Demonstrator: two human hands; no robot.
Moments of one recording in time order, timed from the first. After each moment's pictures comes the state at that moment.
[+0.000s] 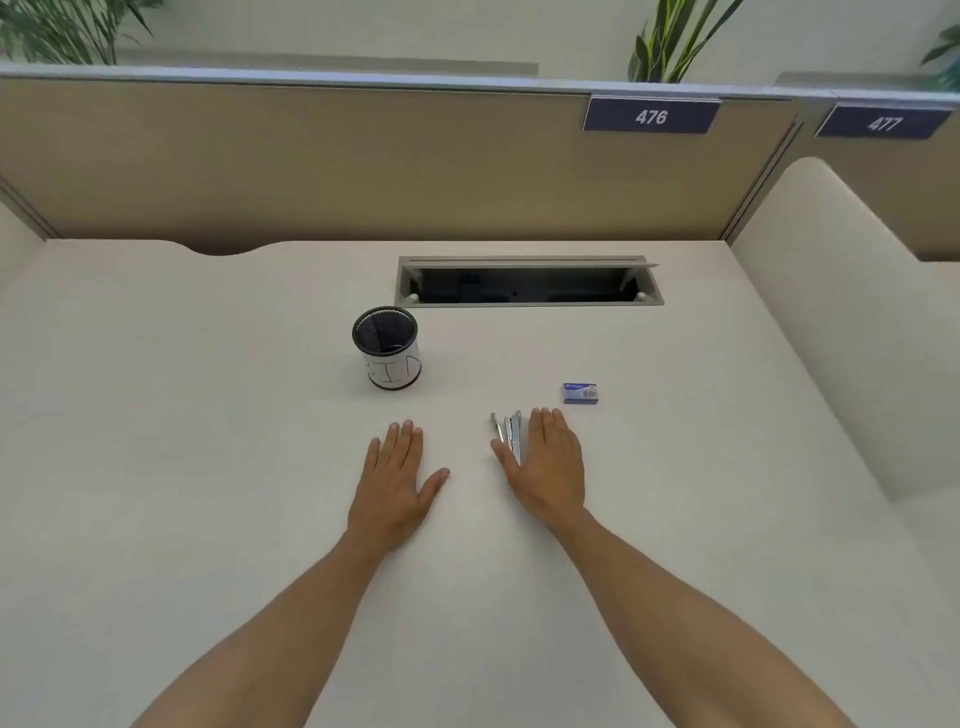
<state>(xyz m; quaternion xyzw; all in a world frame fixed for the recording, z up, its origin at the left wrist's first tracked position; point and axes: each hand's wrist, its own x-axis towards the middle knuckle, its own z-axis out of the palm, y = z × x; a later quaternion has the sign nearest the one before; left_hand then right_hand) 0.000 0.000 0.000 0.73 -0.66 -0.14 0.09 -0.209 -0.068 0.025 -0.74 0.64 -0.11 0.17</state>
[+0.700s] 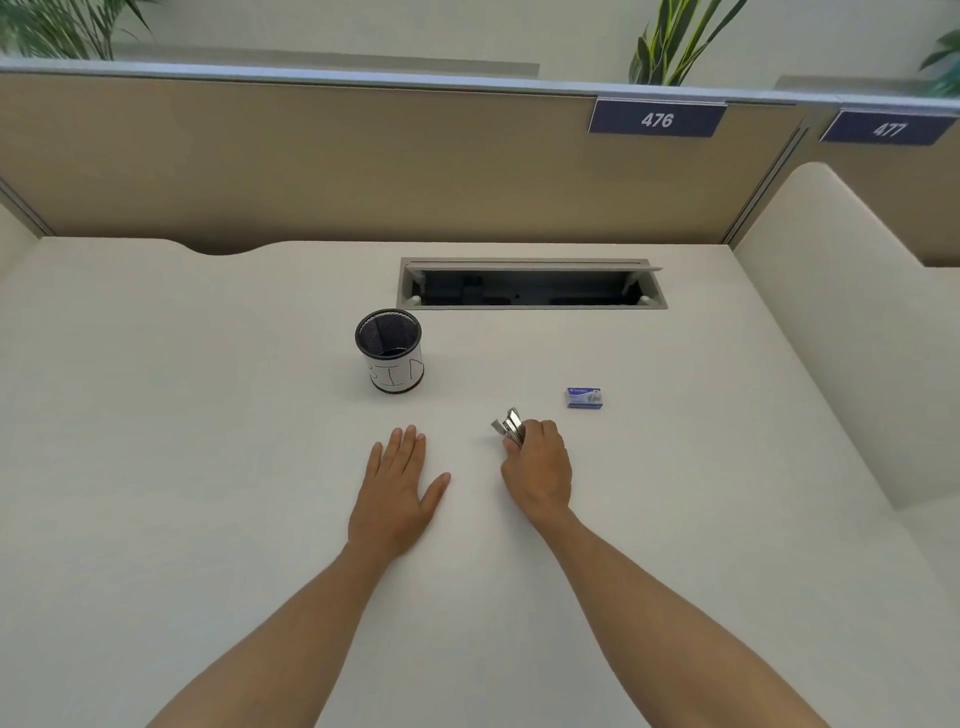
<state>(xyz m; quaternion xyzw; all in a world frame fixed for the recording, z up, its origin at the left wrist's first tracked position) 0.002 0.001 -0.004 0.73 -0.66 -0.11 0.12 -0.181 -0.070 0.044 -0.68 0.68 -0.18 0.20</state>
